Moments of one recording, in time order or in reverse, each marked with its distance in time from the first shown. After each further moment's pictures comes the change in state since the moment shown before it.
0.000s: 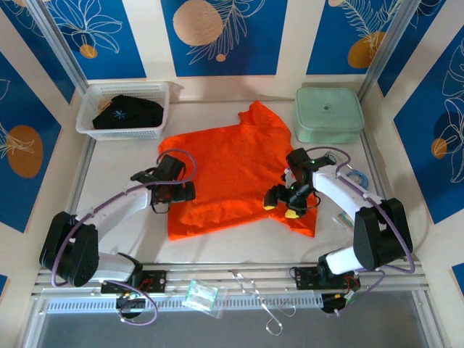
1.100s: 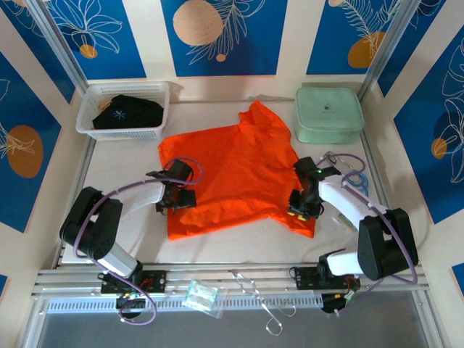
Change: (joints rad) left arm -0.008 0.219 -0.013 0.061 0.011 -0.038; right arm 0.009 -0.090 -0.117 0.031 0.348 0.232
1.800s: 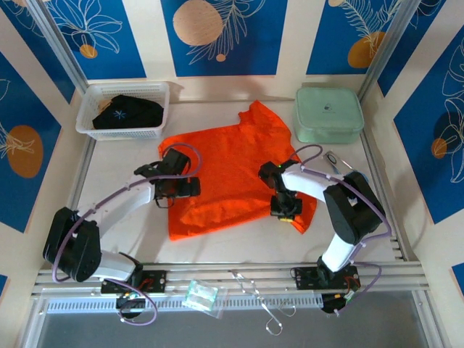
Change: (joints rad) left arm -0.026 -0.183 0.108 -0.111 0.004 0.037; right arm 0.207 0.352 0.202 -0.122 0.216 0.059
